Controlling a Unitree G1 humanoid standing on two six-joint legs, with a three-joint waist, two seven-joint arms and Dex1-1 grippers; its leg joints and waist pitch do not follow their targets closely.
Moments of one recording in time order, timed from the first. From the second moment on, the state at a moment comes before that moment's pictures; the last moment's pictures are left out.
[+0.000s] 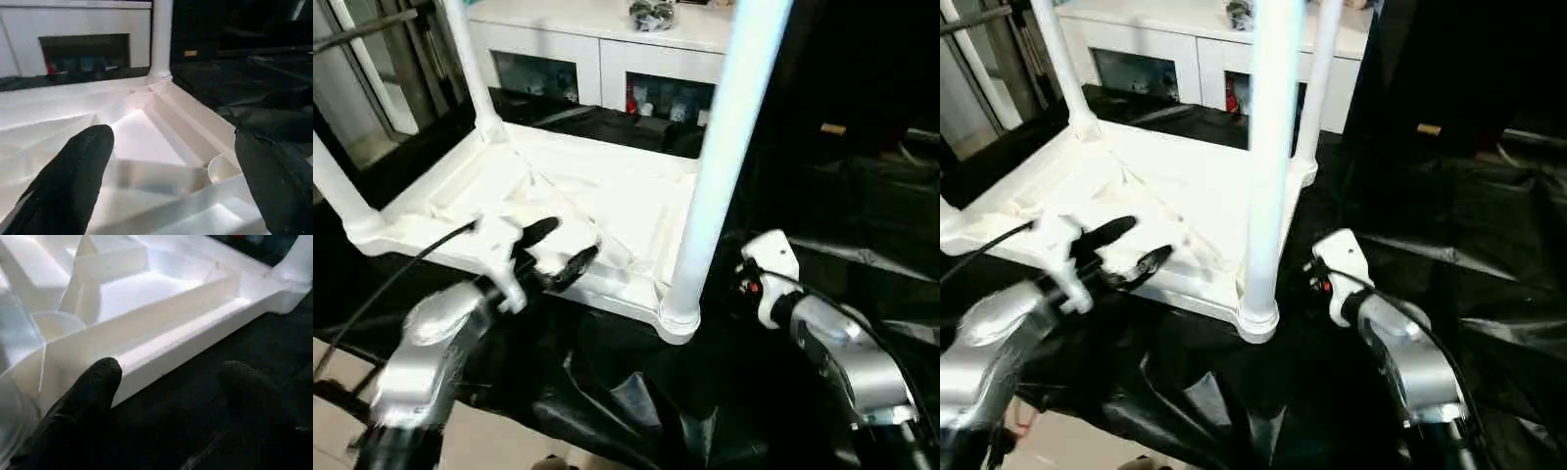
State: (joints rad) left arm -0.25 0.35 0.00 0.05 -0.31 0.19 -0.70; right arm -0.24 -0.33 0.06 0.06 0.09 0.37 0.53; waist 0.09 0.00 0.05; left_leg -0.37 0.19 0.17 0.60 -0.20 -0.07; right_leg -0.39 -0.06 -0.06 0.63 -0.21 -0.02
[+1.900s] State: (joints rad) left arm -0.87 0.32 -0.39 1.07 0.02 -0.17 -1.39; right arm -0.17 -0.51 0.09 -0.01 0.19 0.39 0.82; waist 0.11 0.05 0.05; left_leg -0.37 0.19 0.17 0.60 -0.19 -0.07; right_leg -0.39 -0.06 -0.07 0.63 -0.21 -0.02
